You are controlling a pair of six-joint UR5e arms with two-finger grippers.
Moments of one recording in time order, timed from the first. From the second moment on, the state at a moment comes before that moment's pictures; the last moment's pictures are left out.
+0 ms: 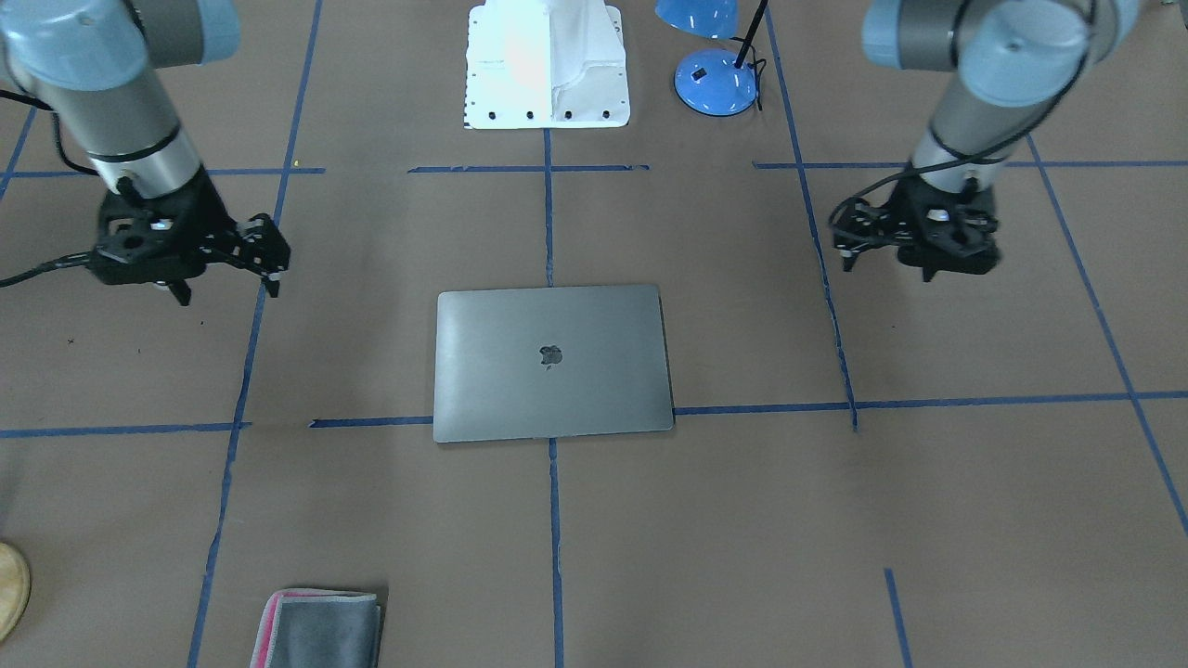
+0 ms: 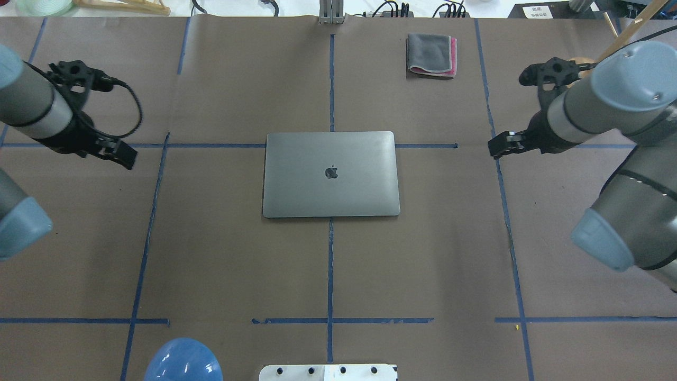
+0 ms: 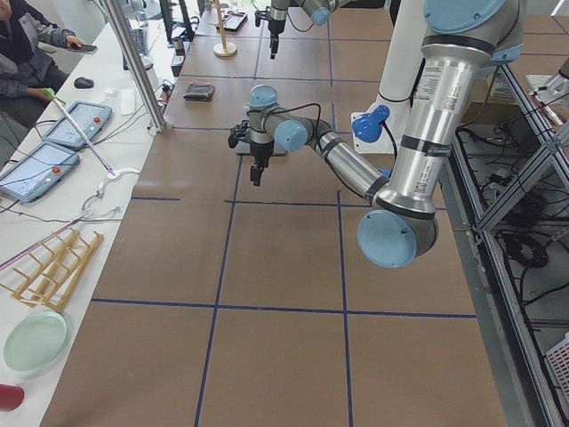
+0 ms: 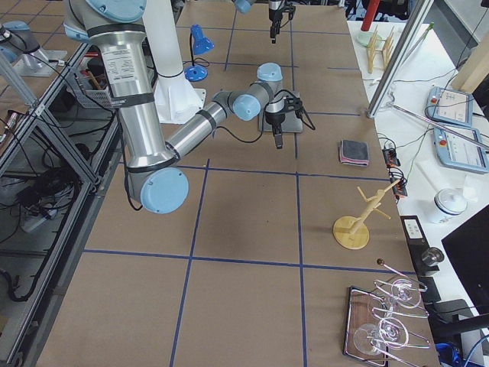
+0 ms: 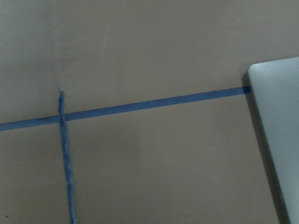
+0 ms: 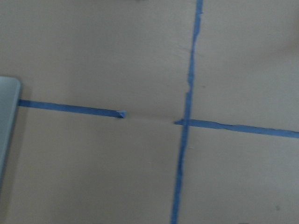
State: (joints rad) left arm -0.98 -1.74 -1.95 -1.56 -2.11 -0.50; right arm 0.91 -1.39 2.00 -1.54 2.01 0.74
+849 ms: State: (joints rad) left arm -1.53 -1.41 -1.77 -1.54 -2.32 0.12; right arm 1.51 -1.76 1.85 -1.59 2.34 -0.13
